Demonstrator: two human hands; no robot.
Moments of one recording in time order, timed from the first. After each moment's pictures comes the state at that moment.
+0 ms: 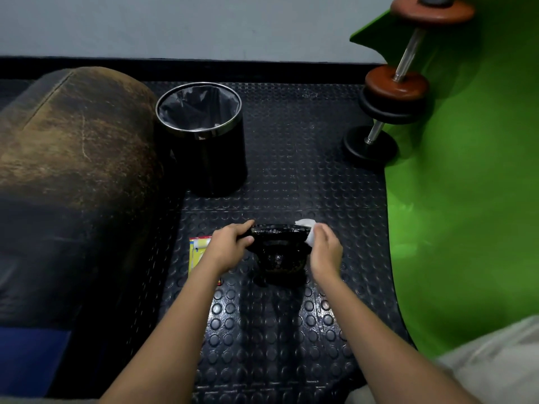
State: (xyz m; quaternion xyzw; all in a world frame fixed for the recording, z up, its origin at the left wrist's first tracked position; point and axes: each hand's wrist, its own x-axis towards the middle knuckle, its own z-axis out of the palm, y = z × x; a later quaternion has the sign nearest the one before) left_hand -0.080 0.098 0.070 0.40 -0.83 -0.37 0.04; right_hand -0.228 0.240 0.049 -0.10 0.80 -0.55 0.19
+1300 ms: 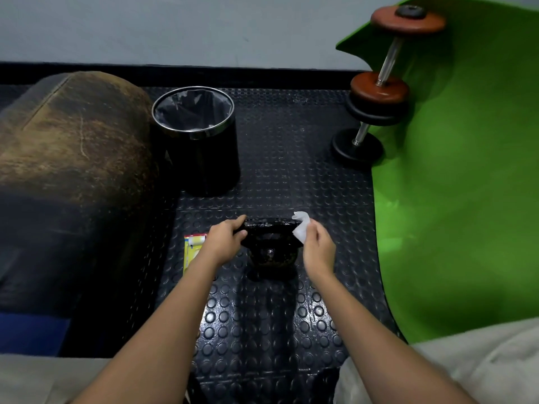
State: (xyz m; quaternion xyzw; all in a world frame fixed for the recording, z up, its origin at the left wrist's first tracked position) left_hand -0.082 0.110 0.075 0.42 -0.83 -0.37 0.03; right_hand -0.221 0.262 0.055 -0.14 0.81 -0.54 0.18
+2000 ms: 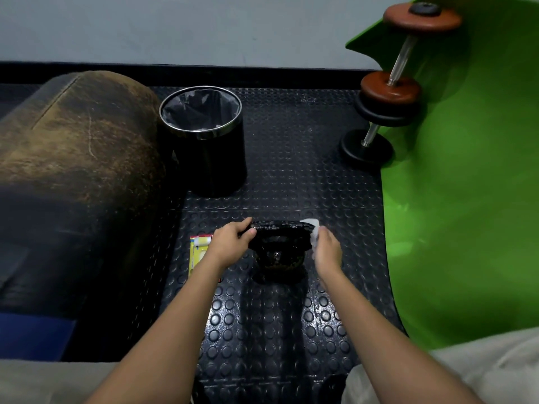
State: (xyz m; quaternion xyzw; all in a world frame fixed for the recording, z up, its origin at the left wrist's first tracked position) left_hand -0.081 0.111 0.079 0.43 -0.82 -0.38 0.04; right_hand -0.234 0.252 0.044 -0.05 0.79 -0.55 0.28
